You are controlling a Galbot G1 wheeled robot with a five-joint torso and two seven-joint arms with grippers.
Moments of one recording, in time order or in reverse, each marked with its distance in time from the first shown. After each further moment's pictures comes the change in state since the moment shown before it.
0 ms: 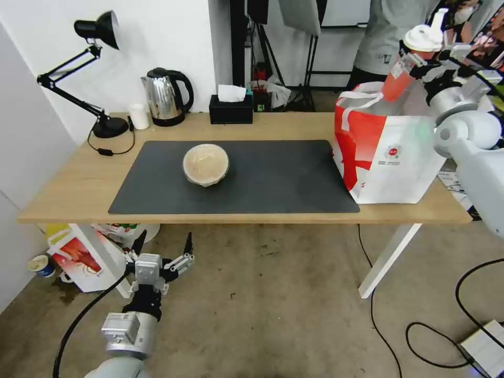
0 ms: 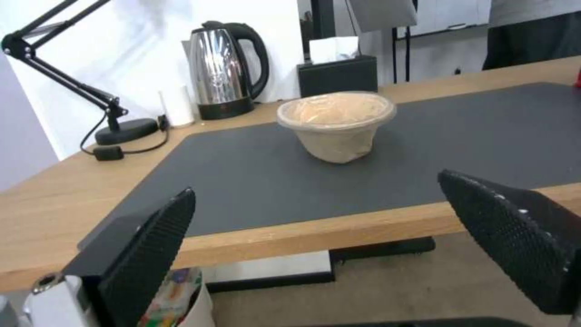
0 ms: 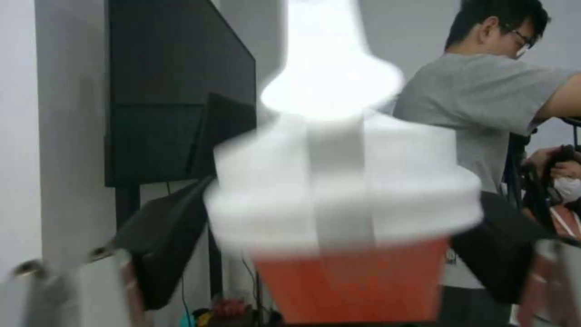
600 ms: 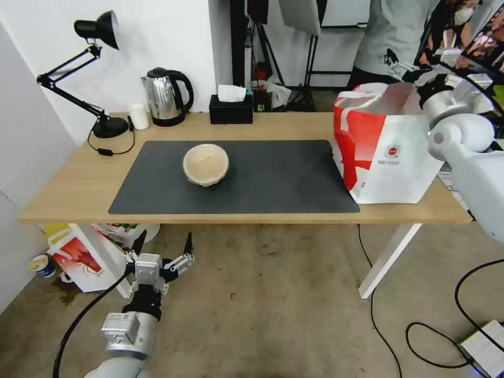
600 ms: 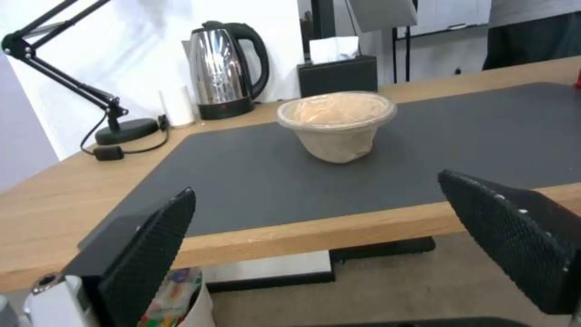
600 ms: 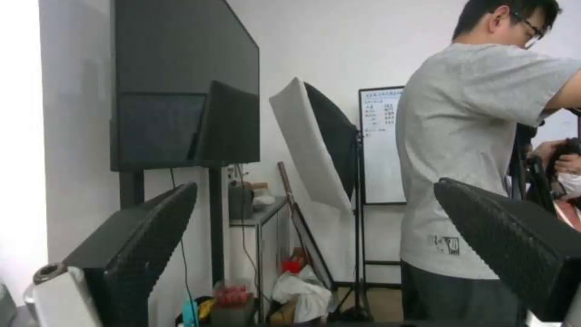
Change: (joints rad) left arm 0.000 0.000 0.000 0.000 0.000 0.000 0.000; right arm -0.012 0.008 -0.009 0.026 -0.023 -0.023 0.019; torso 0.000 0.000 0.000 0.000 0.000
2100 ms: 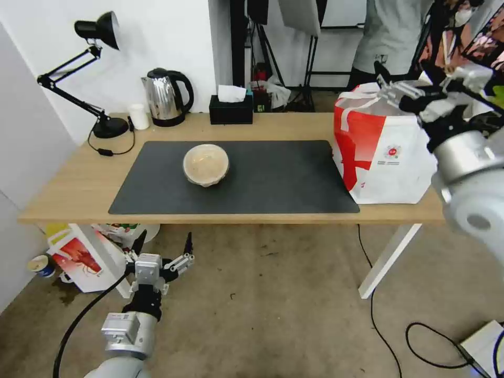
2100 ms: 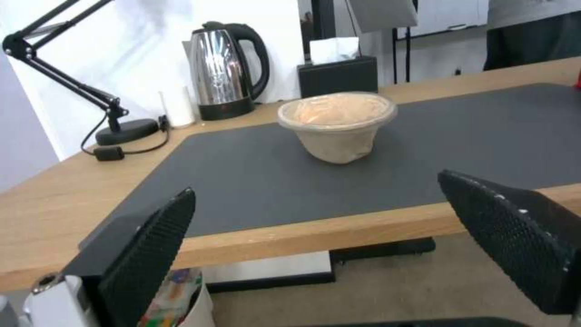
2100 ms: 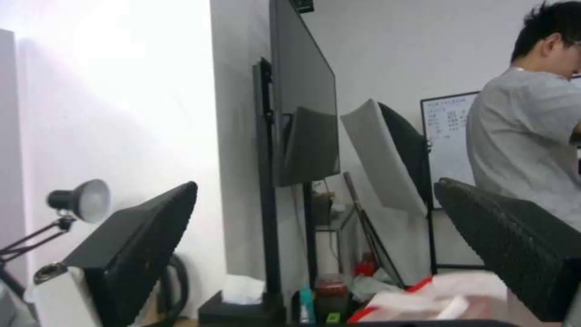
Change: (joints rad) left arm 0.000 0.000 0.000 0.000 0.000 0.000 0.000; right arm -0.783 -0.120 0.504 0.994 0.075 -0.145 0.318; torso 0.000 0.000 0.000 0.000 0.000
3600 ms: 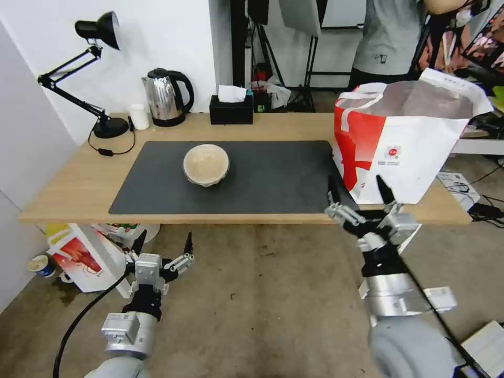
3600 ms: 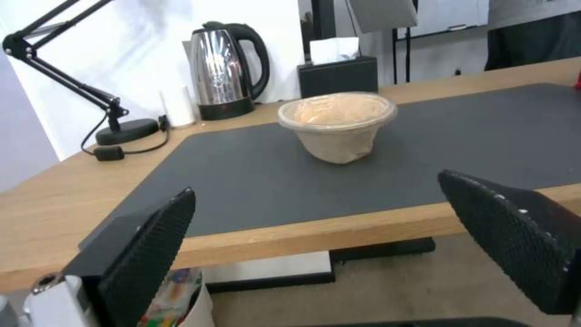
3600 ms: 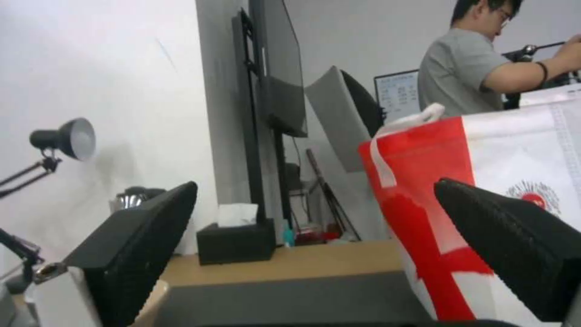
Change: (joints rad) left arm 0.000 0.000 0.000 0.000 0.000 0.000 0.000; right arm -0.567 0.571 -0.218 0.033 -0.828 0.302 -0.025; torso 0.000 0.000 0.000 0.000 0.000
